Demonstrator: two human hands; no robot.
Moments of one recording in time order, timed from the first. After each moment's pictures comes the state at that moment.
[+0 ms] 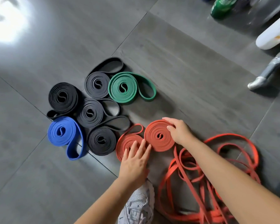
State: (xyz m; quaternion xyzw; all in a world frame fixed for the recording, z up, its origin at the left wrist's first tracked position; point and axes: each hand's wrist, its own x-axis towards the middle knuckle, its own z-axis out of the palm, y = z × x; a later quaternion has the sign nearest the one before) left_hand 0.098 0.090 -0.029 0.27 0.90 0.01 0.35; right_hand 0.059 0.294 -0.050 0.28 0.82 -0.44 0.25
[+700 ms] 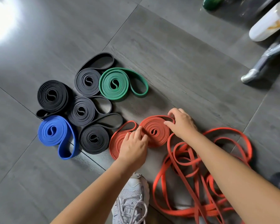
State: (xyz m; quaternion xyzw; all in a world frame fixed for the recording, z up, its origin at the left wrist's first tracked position) left_hand 0.066 0.119 -0.036 0.32 0.90 0.03 0.28; right_hand 0.063 0.323 -0.045 0.23 0.90 -0.29 0.22
